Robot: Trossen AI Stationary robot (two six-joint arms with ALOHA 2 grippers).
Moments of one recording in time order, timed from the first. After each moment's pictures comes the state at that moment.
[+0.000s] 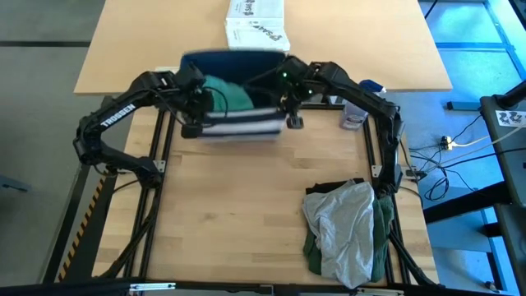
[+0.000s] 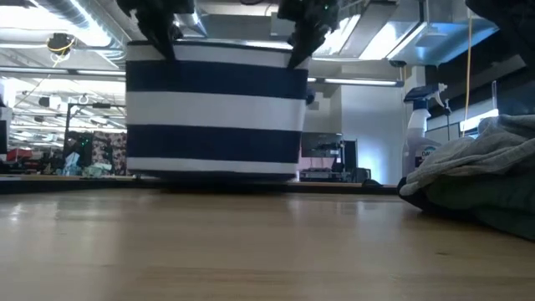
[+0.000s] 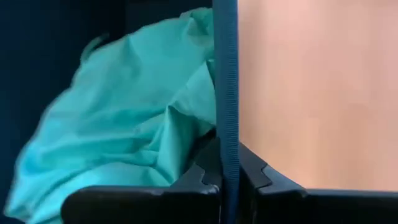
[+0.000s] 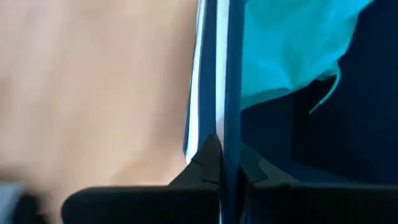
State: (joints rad) left arm 0.63 1.31 1.52 -1.29 0.03 0.55; right arm -0.45 1.96 2.23 -1.29 -0.15 -0.65
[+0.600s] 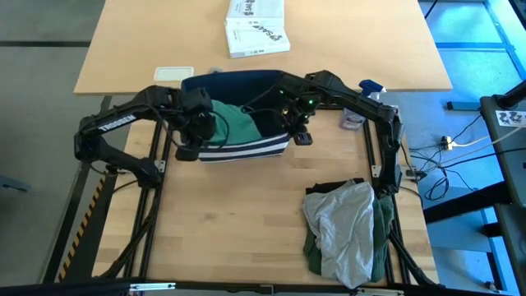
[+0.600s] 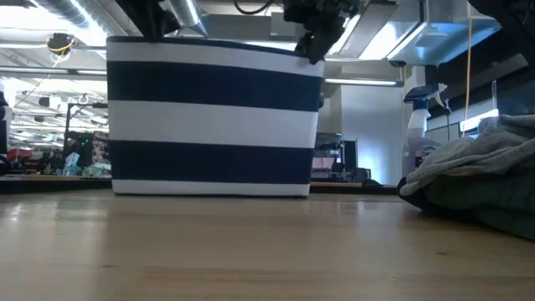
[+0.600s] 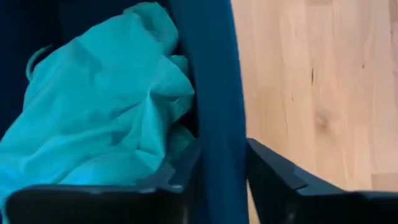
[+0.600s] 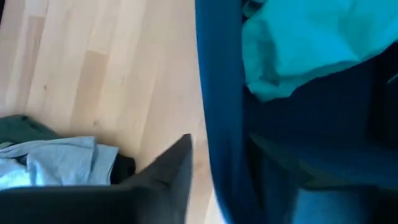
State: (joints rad) left arm 0.36 1.31 1.52 -1.43 0.12 0.38; right arm -0.37 1.96 2.17 -1.48 -0.33 -0.58
